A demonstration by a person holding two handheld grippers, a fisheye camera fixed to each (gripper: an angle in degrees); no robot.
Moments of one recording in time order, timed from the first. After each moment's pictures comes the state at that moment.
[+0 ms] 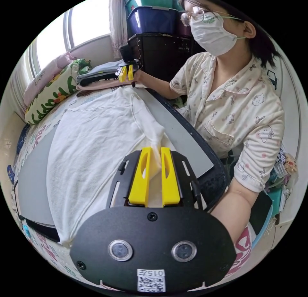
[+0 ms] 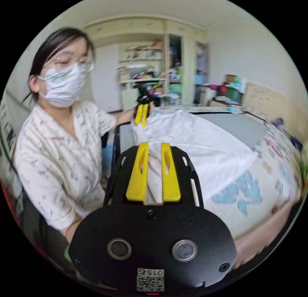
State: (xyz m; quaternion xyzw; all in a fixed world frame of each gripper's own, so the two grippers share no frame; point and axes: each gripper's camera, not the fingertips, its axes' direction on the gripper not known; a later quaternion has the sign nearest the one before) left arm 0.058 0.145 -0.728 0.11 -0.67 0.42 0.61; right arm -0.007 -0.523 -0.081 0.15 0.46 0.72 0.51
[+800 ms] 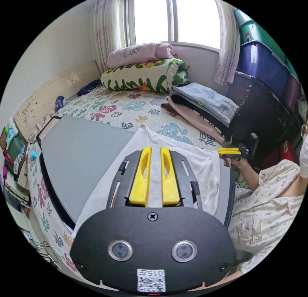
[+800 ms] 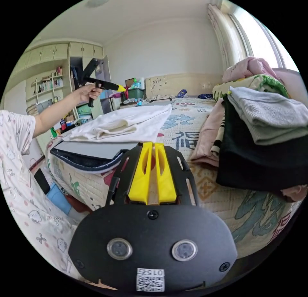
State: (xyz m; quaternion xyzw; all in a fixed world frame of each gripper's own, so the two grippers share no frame) left arm 0.229 0.169 -0.850 0.44 -0.70 0.18 0.54; right arm -0.051 -0.567 0.039 0.04 0.60 0.79 0.10
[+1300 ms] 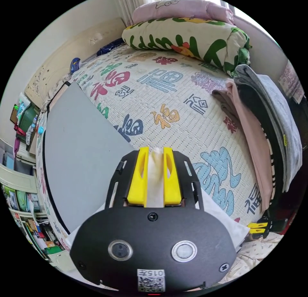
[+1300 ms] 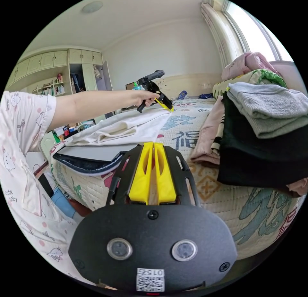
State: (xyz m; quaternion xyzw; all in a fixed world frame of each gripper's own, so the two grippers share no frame) left arm 0.177 -0.091 -1.025 0.44 -0.71 -0.06 0.55; right arm -0.056 -0.567 0.058 0.07 0.62 0.78 0.09
